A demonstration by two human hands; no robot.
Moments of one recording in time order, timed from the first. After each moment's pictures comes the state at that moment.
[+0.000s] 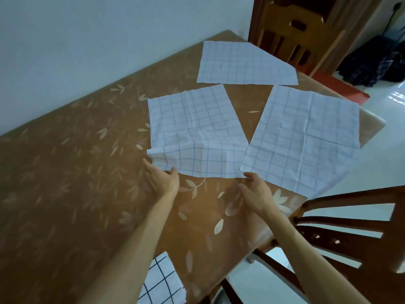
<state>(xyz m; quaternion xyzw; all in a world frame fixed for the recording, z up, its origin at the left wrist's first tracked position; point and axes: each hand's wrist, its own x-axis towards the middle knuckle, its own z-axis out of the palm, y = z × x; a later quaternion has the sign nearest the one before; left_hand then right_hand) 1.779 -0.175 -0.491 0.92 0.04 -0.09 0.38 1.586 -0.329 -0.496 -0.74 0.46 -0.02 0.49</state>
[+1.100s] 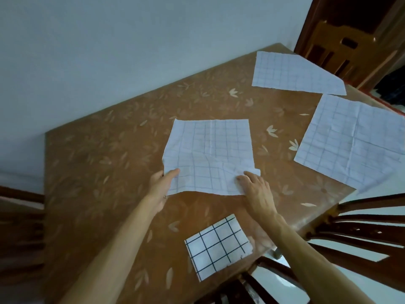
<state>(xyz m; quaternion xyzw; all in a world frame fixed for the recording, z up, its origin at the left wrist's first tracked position) 1.806 0.085 -0.402 0.74 0.10 -0.31 0.59 1.634 -0.127 -0.451 -0.96 0.22 -0.05 0.19</state>
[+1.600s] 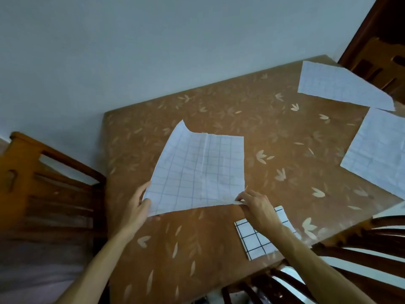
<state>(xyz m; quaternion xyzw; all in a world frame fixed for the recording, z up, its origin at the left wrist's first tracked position) 1.792 0.353 -0.395 0.88 0.02 -0.16 0.44 1.656 0.034 -0.446 -0.96 0.08 -0.03 0.26</state>
